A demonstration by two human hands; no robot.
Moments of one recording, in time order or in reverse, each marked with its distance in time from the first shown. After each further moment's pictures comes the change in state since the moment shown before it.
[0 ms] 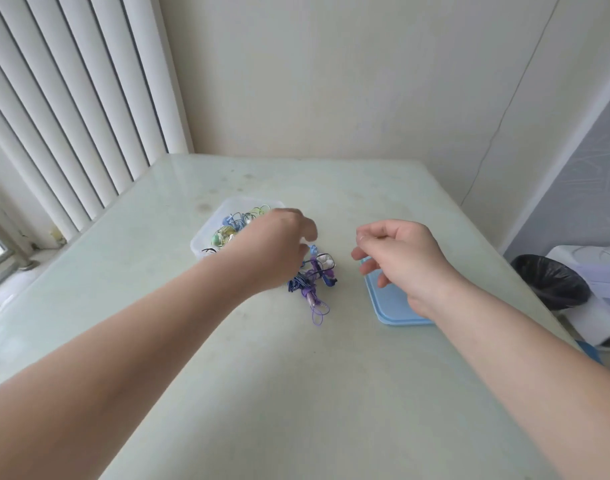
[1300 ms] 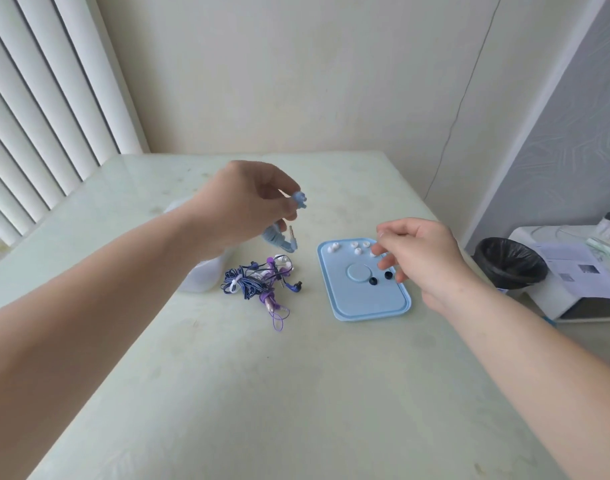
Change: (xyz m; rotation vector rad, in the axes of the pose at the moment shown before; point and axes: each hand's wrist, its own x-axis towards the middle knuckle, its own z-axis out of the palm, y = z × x) left_hand 0.030 0.039 -0.031 -0.735 0.038 -0.151; right_hand 0.019 0.039 -0.074 0.012 0.199 0.048
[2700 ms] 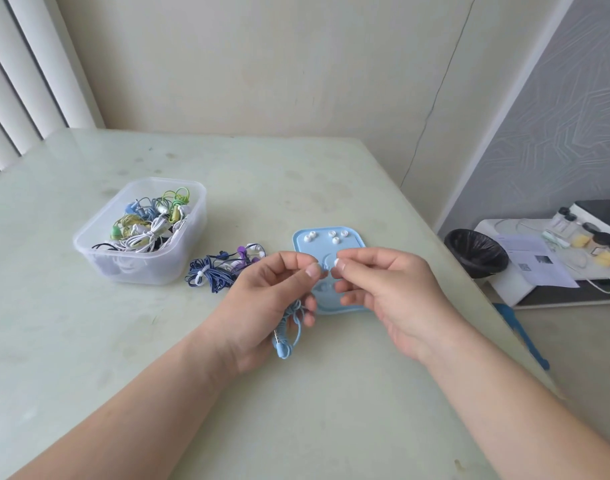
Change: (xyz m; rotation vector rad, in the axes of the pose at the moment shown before) left_hand -0.061 -0.057 0.108 -0.963 -0.219 -0.247; right_hand -0.050 0.022 0.011 0.323 -0.152 0.090
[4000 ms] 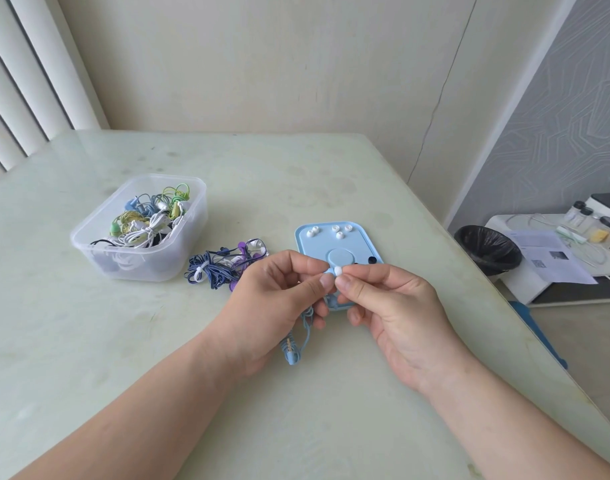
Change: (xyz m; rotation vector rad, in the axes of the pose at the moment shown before) left_hand 0.001 -0.013 0.002 0.167 -0.008 0.115; right_hand -0.011 0.032 -0.003 0.270 -0.081 -0.053
